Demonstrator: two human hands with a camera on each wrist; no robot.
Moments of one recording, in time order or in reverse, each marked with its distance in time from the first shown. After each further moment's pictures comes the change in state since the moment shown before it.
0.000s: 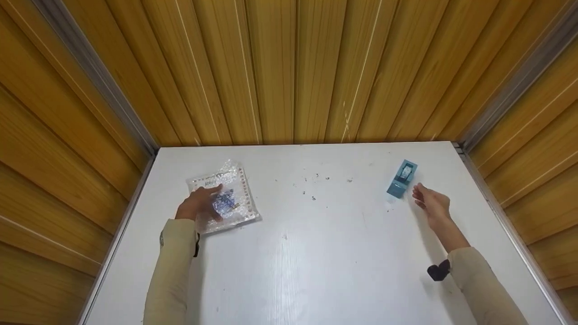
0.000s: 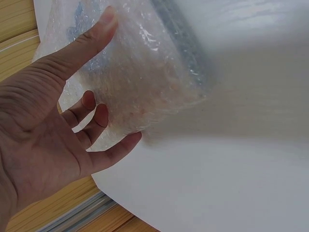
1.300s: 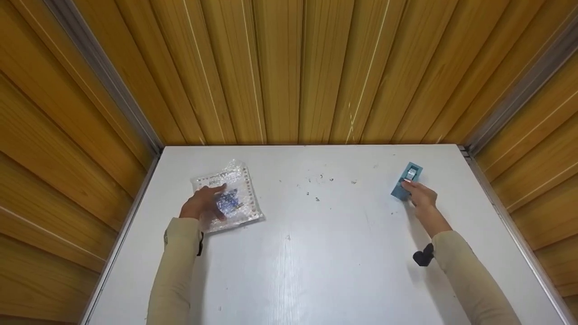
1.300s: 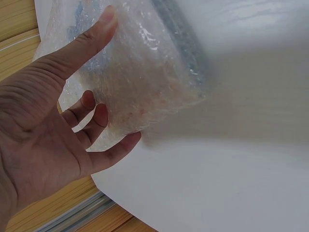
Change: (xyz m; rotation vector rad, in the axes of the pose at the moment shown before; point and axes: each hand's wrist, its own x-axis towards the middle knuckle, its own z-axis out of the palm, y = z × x) left_hand -0.013 0.007 -0.003 -0.076 -0.001 -0.021; right_hand 0.032 -0.008 0.038 -0.051 0.091 0.143
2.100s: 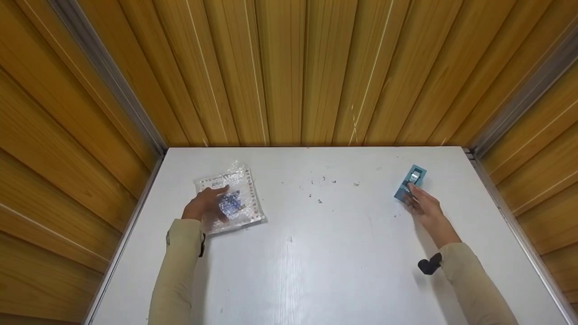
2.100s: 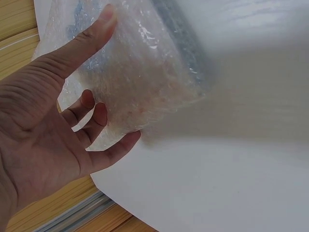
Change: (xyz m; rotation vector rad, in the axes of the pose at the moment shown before) left_hand 0.006 -0.003 0.002 0.023 0.015 0.033; right_hand 0.005 0.008 -0.023 0.273 -0.277 0.109
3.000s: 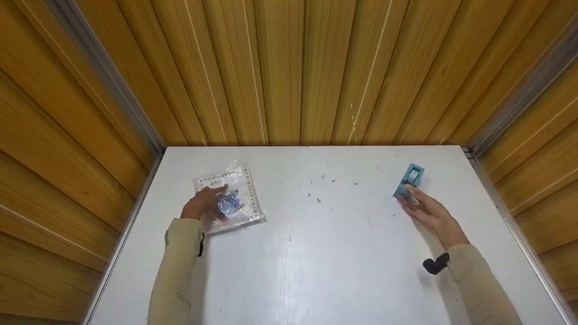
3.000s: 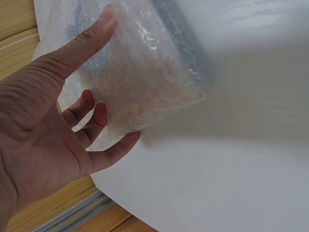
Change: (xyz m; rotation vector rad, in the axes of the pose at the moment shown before) left_hand -0.002 0.000 0.001 0.014 0.017 0.012; right_hand 0.005 0.002 -0.028 0.214 -0.324 0.093
